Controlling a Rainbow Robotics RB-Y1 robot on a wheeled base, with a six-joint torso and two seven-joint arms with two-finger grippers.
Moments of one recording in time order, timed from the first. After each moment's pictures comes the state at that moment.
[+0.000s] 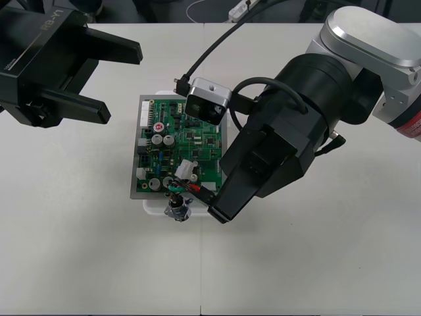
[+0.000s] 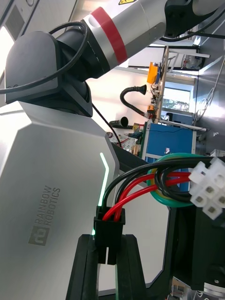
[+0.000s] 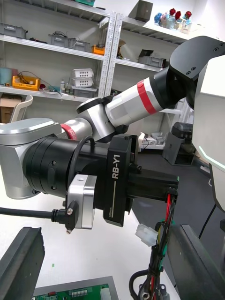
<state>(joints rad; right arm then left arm) -1.03 -0.74 0.82 -1.61 0.49 -1.57 -1.40 -0.60 0.73 0.07 -1.77 -0.82 -1.54 0.53</state>
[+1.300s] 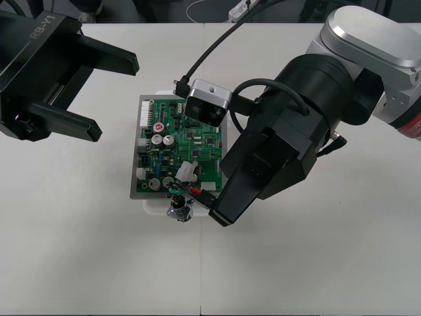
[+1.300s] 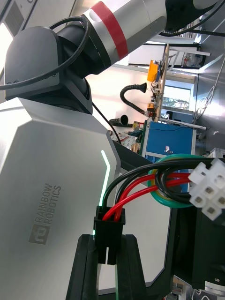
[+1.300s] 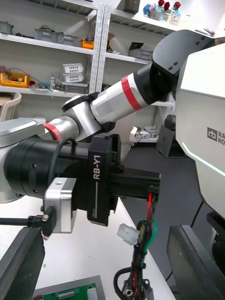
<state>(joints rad) -1.03 -0.74 0.82 -1.62 0.49 -1.57 -1.40 -0.57 0.77 0.07 -1.85 -0.79 -1.54 0.53</state>
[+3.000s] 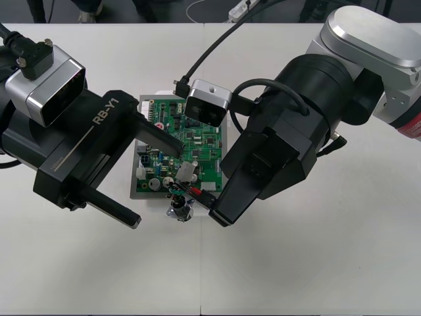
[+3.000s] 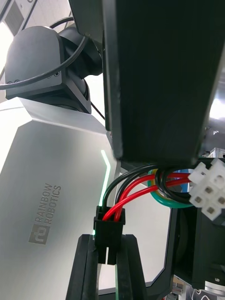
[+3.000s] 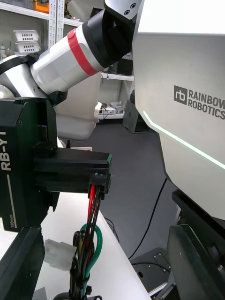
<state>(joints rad) -1.03 -0.74 0.82 -1.62 0.49 -1.57 -1.40 -0.54 0.76 -0.09 -2.01 -0.88 -1.54 0.53</state>
